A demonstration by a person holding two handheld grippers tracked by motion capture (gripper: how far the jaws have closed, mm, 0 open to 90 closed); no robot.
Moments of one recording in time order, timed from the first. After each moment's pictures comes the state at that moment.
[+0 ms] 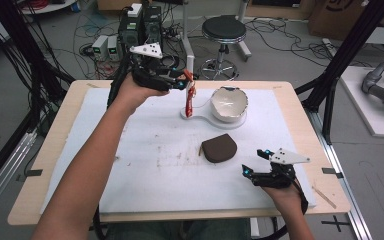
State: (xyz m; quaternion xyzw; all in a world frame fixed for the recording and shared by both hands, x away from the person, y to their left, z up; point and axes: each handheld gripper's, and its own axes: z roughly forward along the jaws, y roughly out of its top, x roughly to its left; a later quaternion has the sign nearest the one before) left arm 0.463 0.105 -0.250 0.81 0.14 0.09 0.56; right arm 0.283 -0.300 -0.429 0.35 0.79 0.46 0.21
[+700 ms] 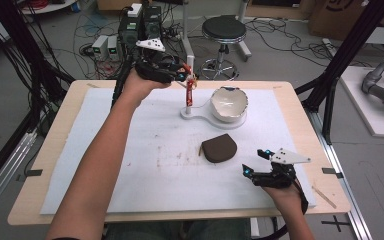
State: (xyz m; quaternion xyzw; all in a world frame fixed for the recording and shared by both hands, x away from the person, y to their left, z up) left arm 0.495 0.104 -0.262 0.81 0.20 0.11 0.54; right arm 0.283 -0.301 -0.430 0.36 0.79 0.46 0.21
